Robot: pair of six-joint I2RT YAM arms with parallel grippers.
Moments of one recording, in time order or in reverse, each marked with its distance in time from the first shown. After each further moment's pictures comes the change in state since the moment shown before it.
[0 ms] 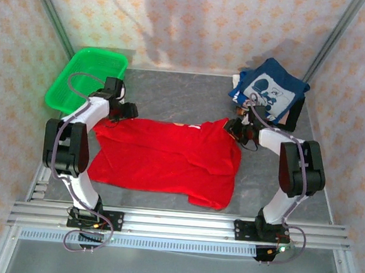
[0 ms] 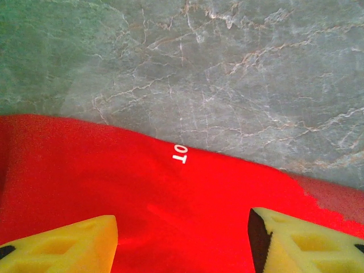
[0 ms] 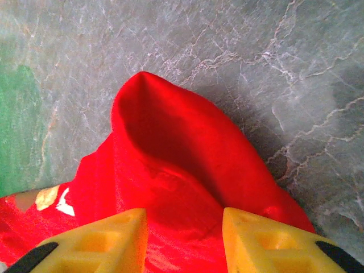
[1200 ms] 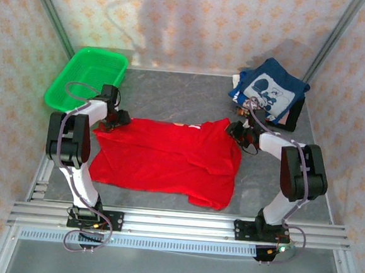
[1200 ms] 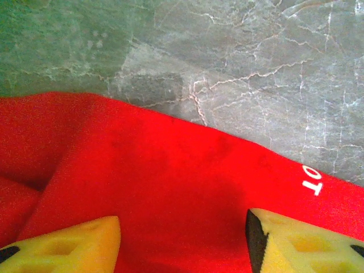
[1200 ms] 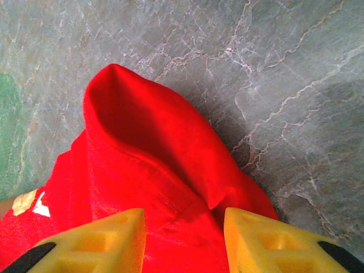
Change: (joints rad) left arm 0.072 0.097 -0.060 0.053 -0.053 -0.023; right arm 0.004 -0.052 -0.068 0.027 0.071 0.000
